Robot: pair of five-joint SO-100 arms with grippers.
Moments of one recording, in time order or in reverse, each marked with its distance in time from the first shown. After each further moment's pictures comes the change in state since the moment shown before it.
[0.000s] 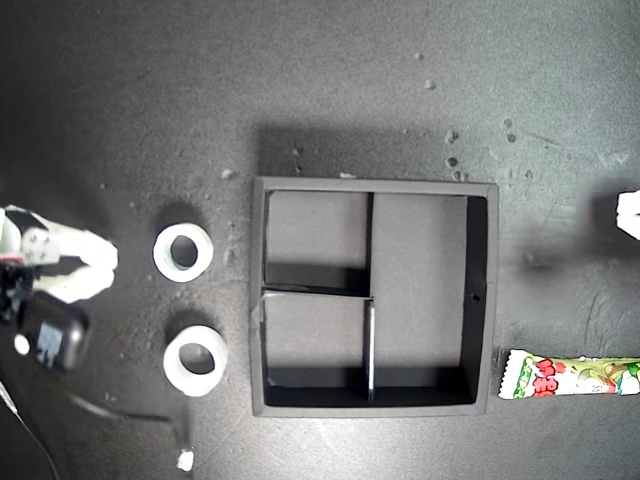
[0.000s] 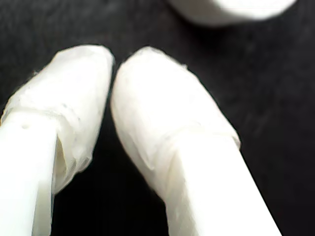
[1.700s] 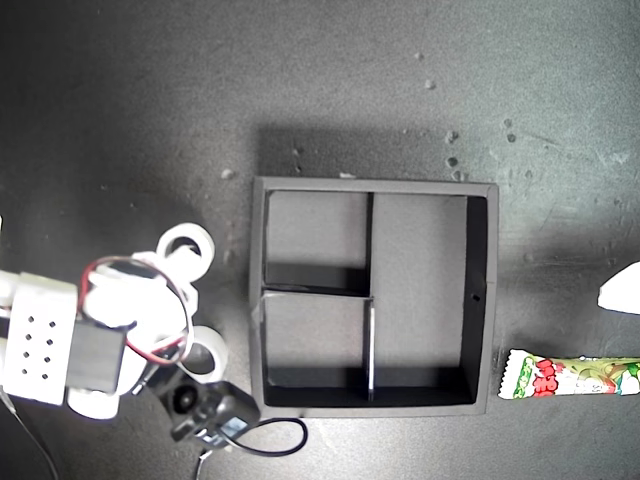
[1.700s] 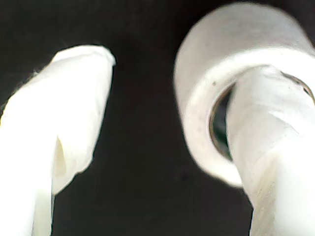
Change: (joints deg) arm 0 -3.1 -114.5 -82.6 12.1 12.7; arm 1 -13.5 0.0 0.0 -28.5 -23.9
